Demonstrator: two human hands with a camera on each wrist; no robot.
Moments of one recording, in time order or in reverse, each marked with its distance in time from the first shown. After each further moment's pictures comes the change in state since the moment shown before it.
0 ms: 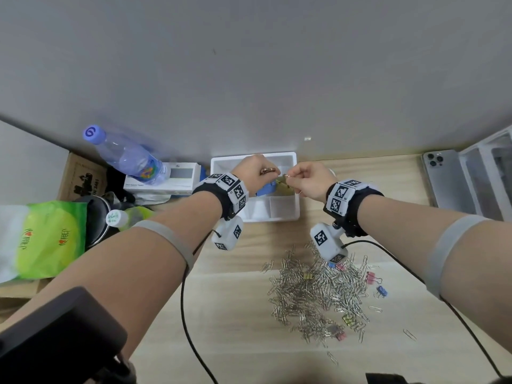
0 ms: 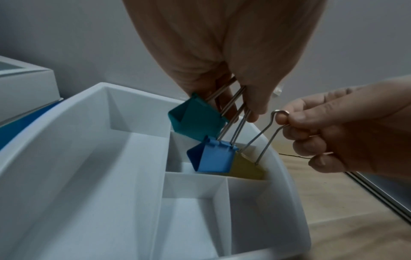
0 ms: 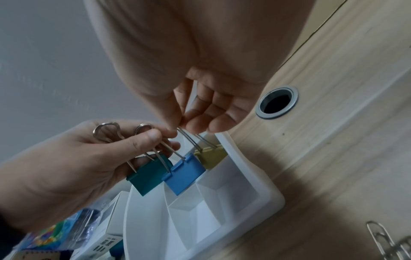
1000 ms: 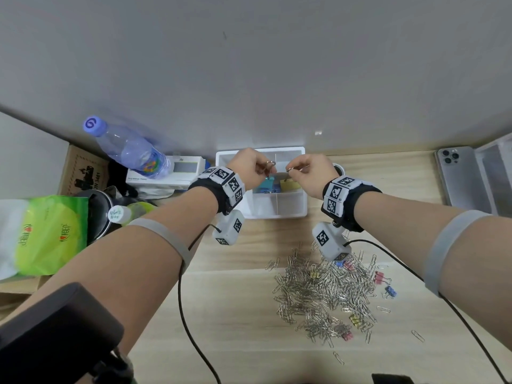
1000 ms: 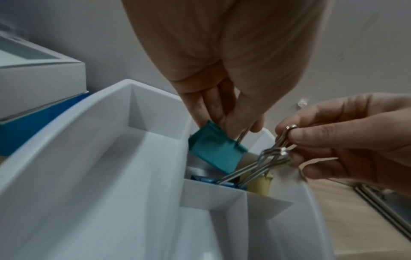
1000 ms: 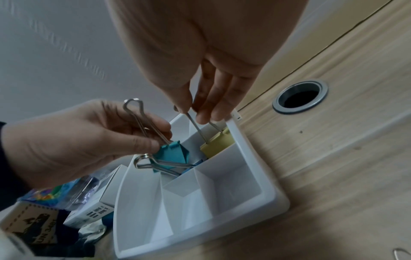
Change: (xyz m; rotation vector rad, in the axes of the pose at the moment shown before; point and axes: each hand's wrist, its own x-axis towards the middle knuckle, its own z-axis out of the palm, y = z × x) left_hand 0.010 -0.037 0.004 -0.179 0.066 -0.077; right_hand 0.013 -0.003 0.015 -0.183 0.093 -0.080
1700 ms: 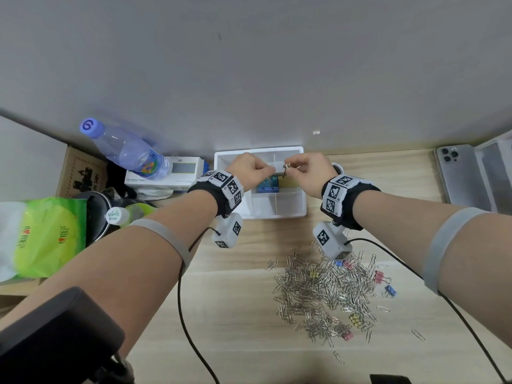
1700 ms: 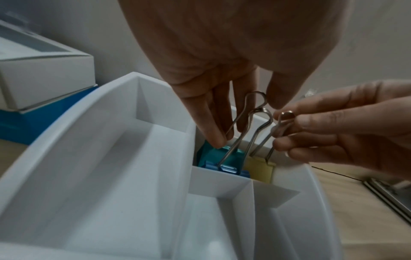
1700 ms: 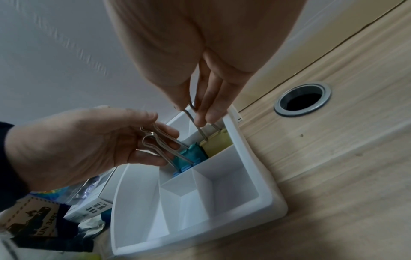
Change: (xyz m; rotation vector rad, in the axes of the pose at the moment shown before) left_hand 0.001 -0.010 0.004 0.003 -0.045 -0.106; right_hand 0.003 0.004 0.001 0.068 -0.009 0.008
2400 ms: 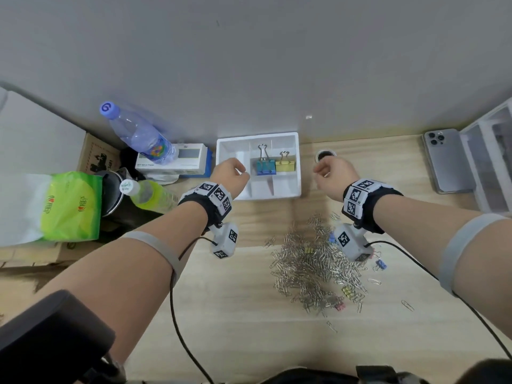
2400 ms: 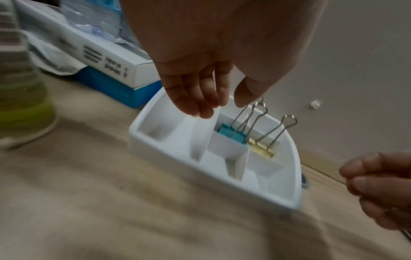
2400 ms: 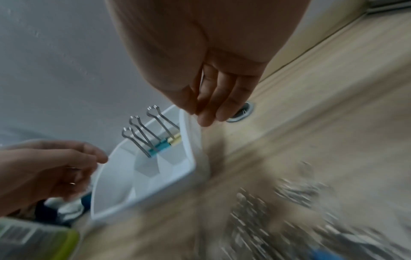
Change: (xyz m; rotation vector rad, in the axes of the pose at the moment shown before) left_hand -0.073 -0.015 0.016 0.033 0.294 -0.230; right_hand -0.062 0.040 -0.036 -0.225 0.039 0.015
